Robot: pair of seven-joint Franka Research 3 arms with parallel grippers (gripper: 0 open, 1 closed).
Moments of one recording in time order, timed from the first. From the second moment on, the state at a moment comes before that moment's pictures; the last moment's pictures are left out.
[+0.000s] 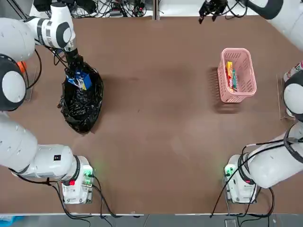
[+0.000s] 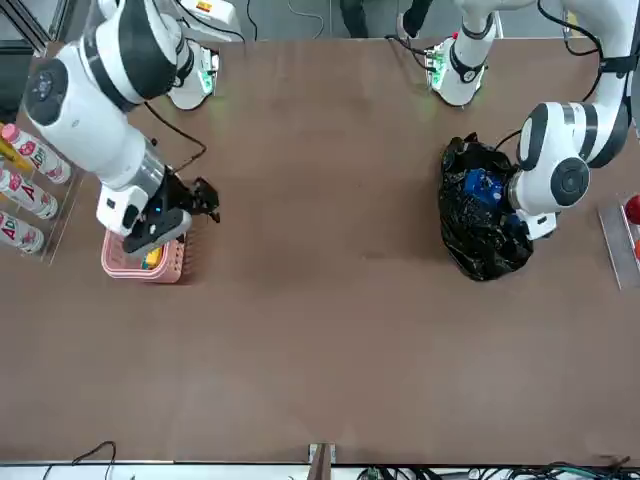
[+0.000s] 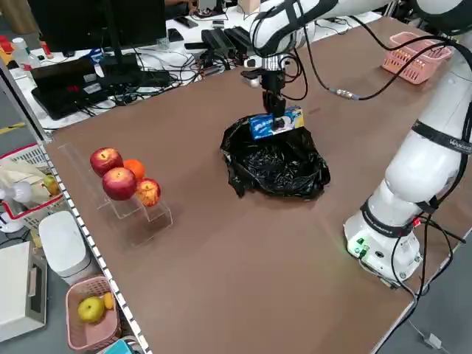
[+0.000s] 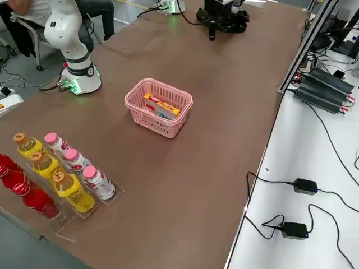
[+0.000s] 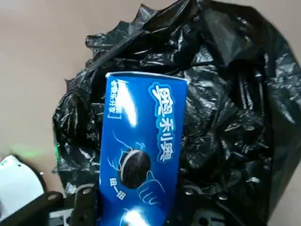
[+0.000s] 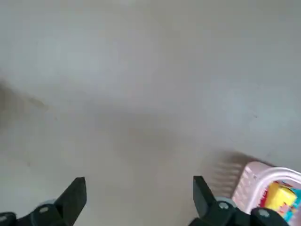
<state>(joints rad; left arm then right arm) 0.03 0.12 -0.07 -2.21 0.12 1.99 -1.27 0.47 0.11 -0.20 -1.72 0.25 1.92 -0.13</state>
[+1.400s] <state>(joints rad) 0.02 0.22 -0.08 -2.15 0.12 2.11 -1.36 0.22 -0.12 -0.20 -2.34 0.15 2.25 -0.22</state>
